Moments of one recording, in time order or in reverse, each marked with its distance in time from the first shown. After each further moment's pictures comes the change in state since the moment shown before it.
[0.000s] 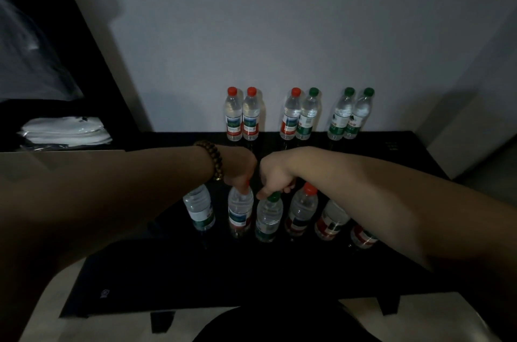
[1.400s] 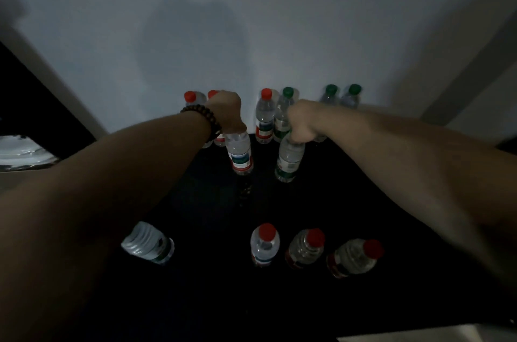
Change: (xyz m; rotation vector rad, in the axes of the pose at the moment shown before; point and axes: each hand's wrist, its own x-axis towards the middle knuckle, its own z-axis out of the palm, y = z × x) left_hand 0.148 -0.027 -0.143 -0.274 0.463 -0.306; right_hand 0.006 0.208 -0.099 -0.148 0.394 0.180
